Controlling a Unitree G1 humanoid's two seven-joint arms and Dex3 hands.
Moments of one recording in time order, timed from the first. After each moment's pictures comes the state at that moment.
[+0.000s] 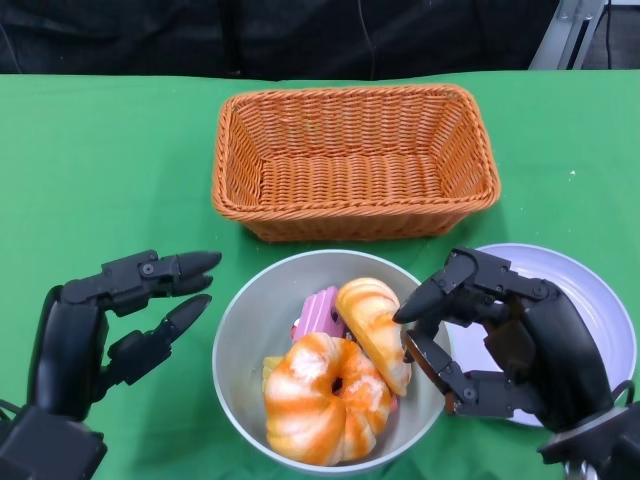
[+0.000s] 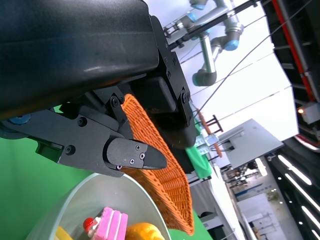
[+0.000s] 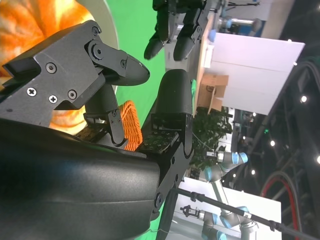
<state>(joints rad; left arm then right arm) -0.06 0.11 0.08 0.33 0.05 -0.75 -0.04 0.05 -0.02 0.16 -0.14 0.07 -0.32 0.27</state>
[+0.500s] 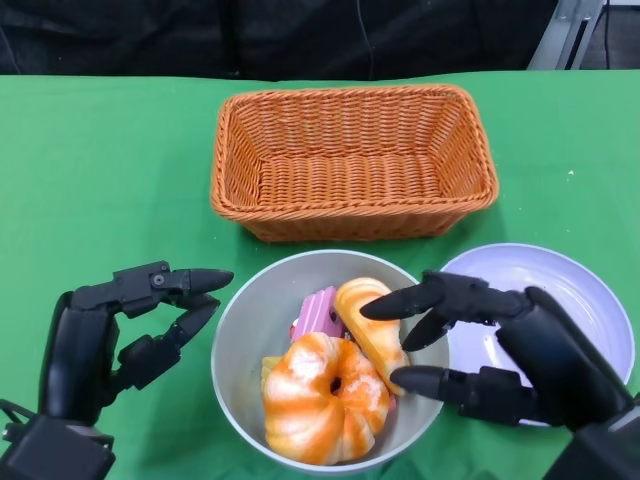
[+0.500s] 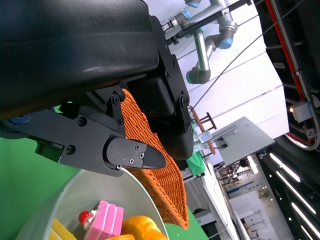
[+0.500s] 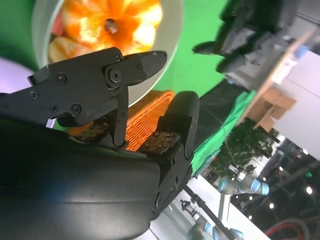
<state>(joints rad) -0.07 0.09 0.07 0.38 0.05 -0.81 -0.04 0.10 -0.15 0.21 -0.41 -0.37 -0.16 0.21</state>
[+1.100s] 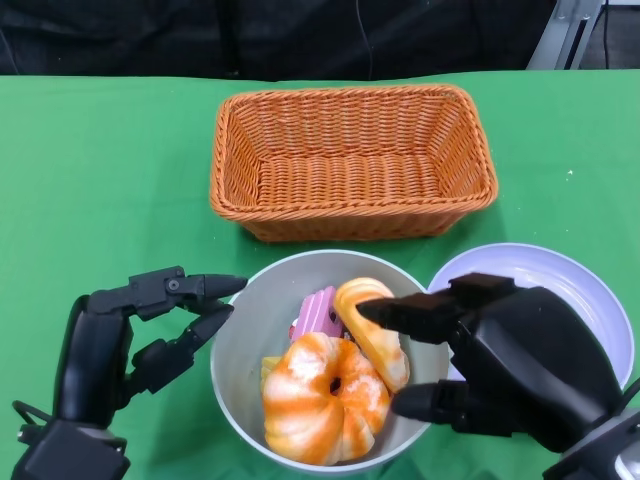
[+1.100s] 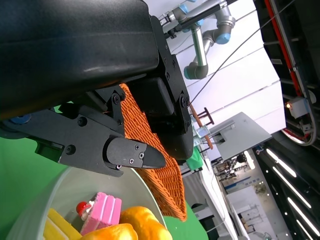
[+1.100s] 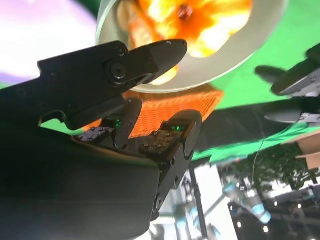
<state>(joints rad) -0.08 0.07 0.06 0.41 0.07 -0.84 -0.04 0.09 -0.20 0.31 -0.53 -0.96 -0.06 0.16</state>
